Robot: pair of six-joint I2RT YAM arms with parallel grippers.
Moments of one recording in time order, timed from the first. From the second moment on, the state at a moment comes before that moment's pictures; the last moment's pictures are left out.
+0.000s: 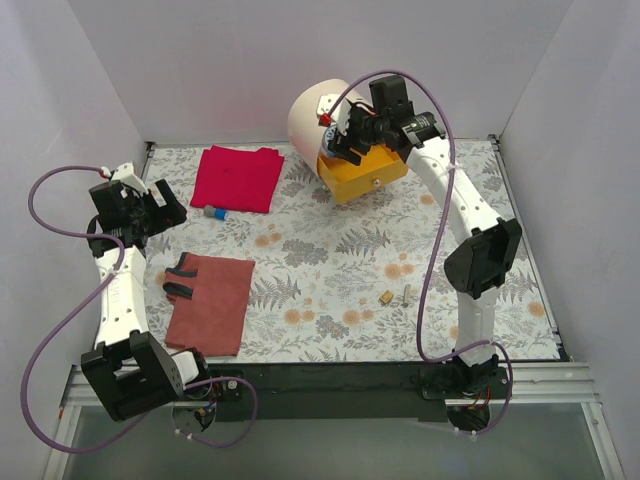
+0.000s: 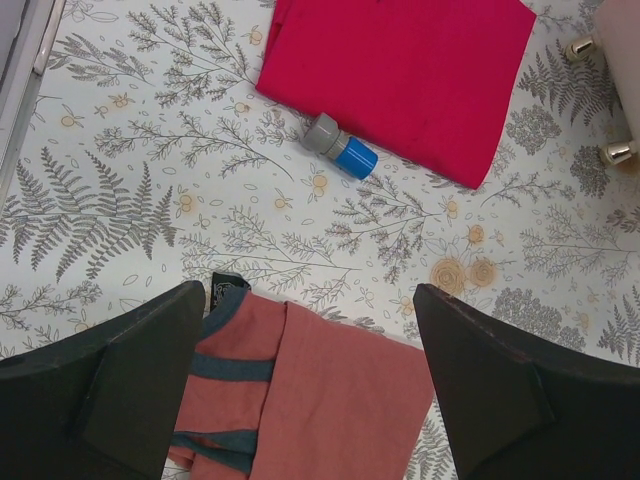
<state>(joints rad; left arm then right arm) 0.36 1.18 1.02 -0.42 0.30 -0.15 0.49 2.01 2.21 -0.77 -0.47 -0.85</state>
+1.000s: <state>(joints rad) 0.36 1.19 1.03 -0.42 0.30 -0.12 0.40 2.16 2.17 -0.75 -0.42 -0.82</state>
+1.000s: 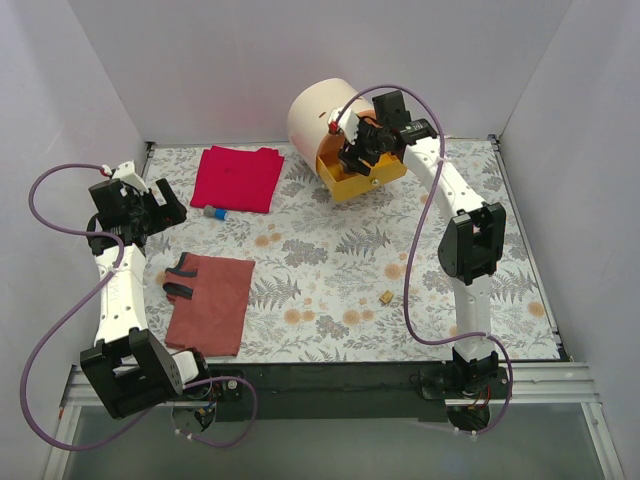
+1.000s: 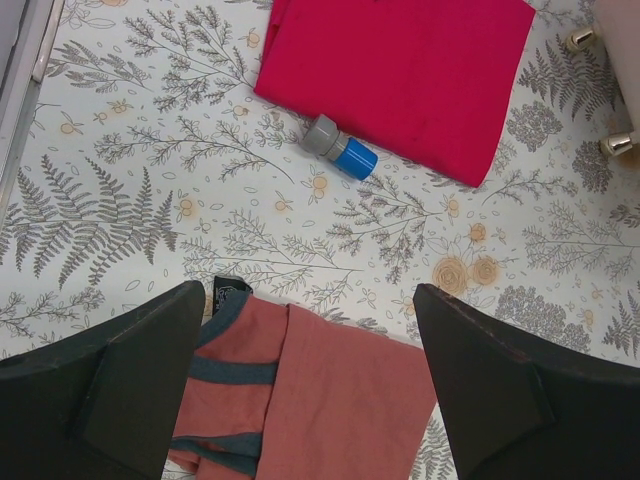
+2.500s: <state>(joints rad) 0.35 1.22 1.03 -0.38 0.39 -0.16 0.31 1.88 1.96 -0.66 -0.34 -0.66</state>
